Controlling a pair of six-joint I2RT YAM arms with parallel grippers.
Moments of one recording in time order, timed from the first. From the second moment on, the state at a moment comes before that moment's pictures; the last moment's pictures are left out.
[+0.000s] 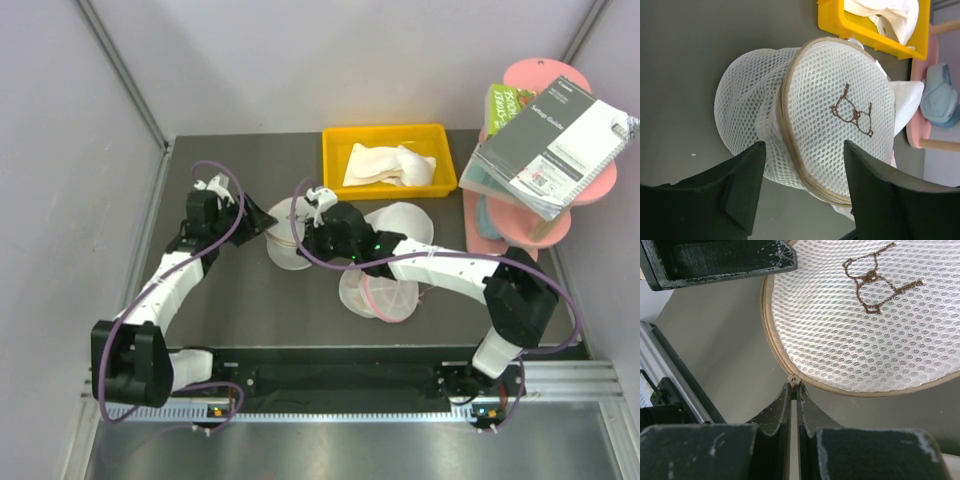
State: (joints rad) left arm -0.10 1.23 0.78 -0.12 0.38 -0.66; right arm 0.95 1.65 1.14 0.02 -0.03 0.45
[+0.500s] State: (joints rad) left arm -0.10 1.04 0.64 -0.14 0.39 -0.71; right arm 0.99 1.75 1.24 0.03 -0.08 0.47
